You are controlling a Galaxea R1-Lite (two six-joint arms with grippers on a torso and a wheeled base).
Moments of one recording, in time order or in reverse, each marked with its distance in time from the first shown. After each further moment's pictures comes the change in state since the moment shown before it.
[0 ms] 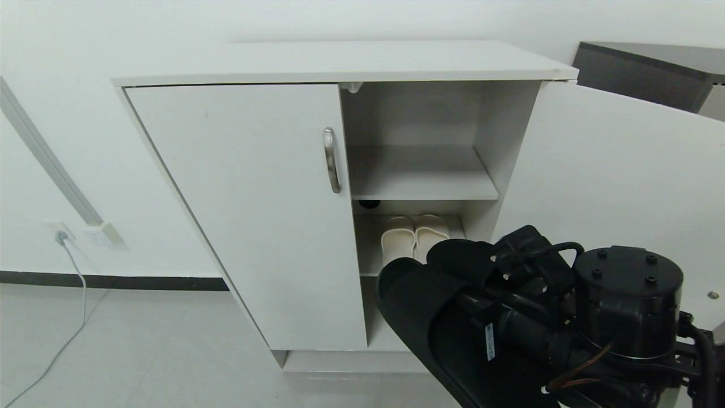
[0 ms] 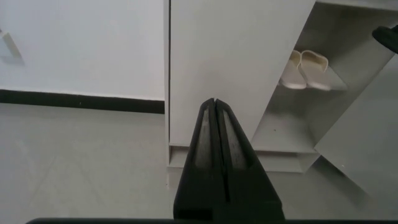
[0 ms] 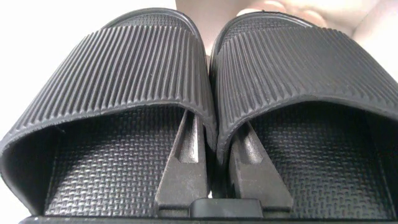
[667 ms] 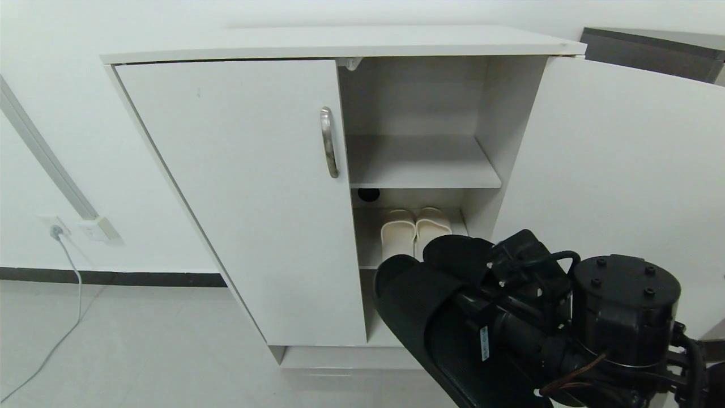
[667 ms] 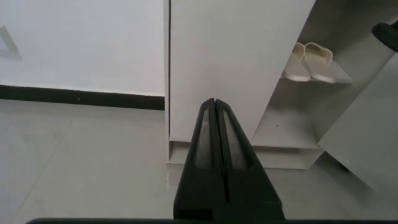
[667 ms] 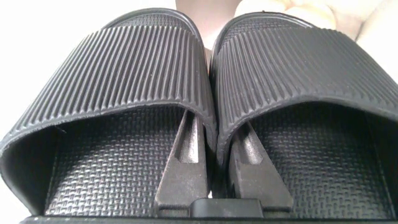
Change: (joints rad) left arm 0.000 0.000 0.000 0.000 0.000 0.000; right arm 0.001 0.044 0.040 -0.145 -0.004 -0.050
